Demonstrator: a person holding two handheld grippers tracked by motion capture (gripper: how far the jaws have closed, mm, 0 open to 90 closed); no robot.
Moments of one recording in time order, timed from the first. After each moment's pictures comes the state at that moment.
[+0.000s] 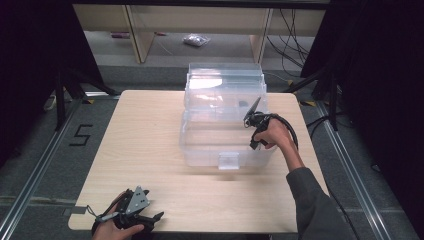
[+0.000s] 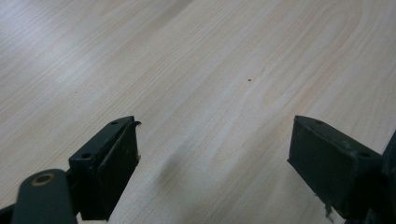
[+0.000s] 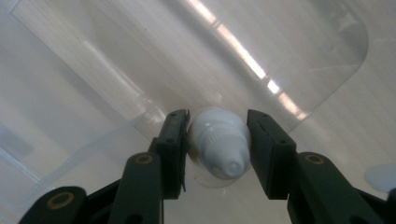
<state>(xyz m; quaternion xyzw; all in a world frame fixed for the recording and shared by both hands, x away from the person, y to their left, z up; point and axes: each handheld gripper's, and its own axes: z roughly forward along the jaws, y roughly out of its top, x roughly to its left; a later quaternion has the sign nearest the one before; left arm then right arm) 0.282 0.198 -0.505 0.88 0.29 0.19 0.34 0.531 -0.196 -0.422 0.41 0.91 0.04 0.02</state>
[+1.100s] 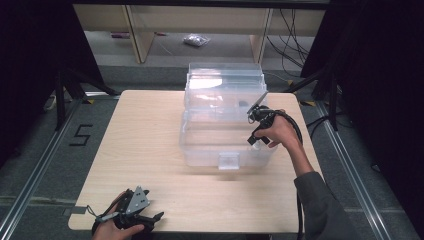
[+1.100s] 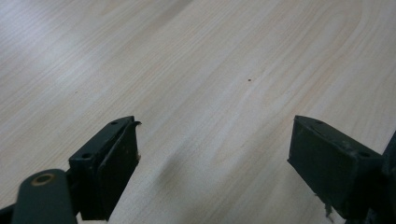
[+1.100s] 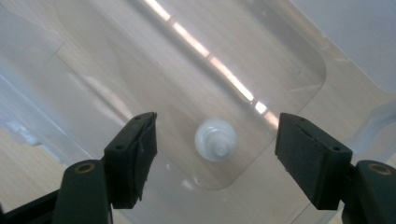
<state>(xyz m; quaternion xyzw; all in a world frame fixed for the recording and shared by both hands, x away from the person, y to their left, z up) 0.282 0.198 -0.505 0.88 0.29 0.19 0.33 0.517 -0.202 -0.389 0.39 0.91 0.12 0.06</state>
